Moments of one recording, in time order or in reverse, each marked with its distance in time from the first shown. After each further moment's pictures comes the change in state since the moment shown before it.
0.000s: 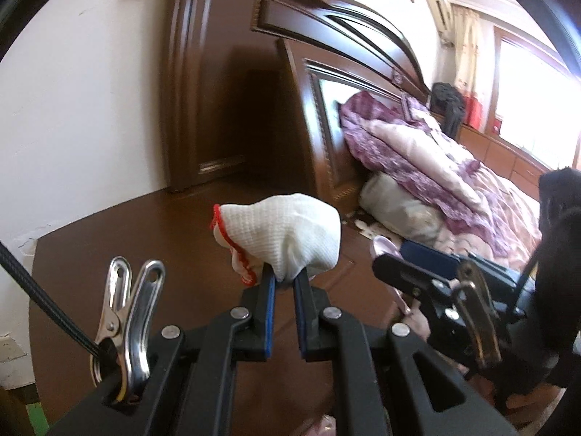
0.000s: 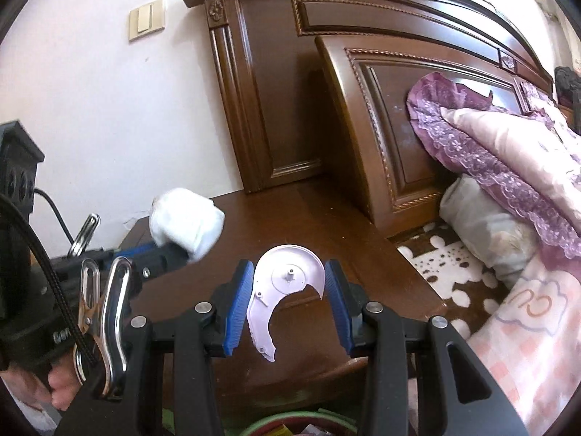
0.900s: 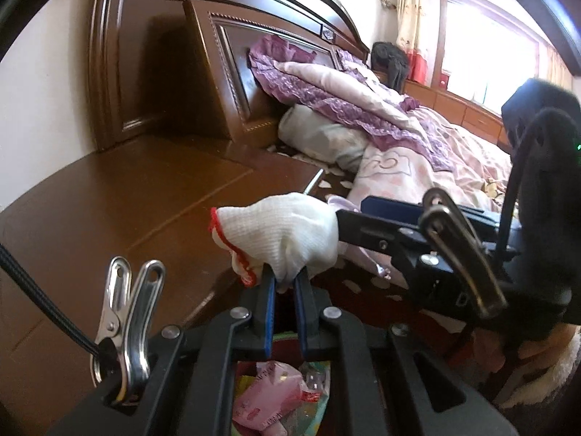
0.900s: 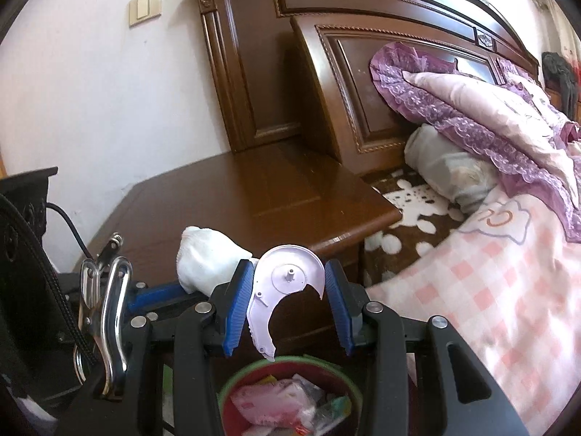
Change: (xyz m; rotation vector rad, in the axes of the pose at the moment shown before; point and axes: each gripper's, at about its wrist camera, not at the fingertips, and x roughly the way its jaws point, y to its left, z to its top) left arm -0.009 -0.063 -0.085 0.136 0.107 -0.192; right arm -0.054 -0.019 -0.068 0.023 0.072 -0.036
